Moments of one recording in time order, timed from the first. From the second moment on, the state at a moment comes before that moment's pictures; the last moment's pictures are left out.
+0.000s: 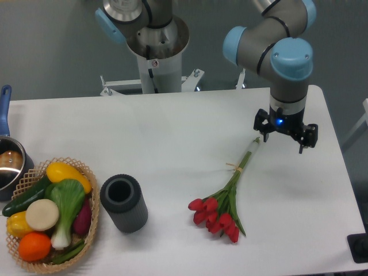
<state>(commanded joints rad) 2.79 -1.88 -1.69 -0.91 1.61 1.28</state>
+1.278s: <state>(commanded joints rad) 2.64 -2.01 -1.76 -0.85 1.53 1.16</state>
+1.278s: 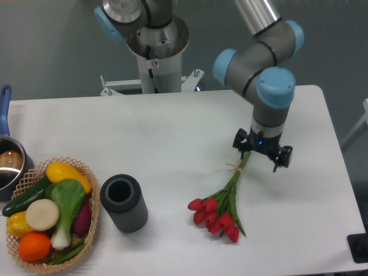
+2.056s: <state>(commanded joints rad) 2.58 -2.10 -1.73 -0.79 1.53 1.08</state>
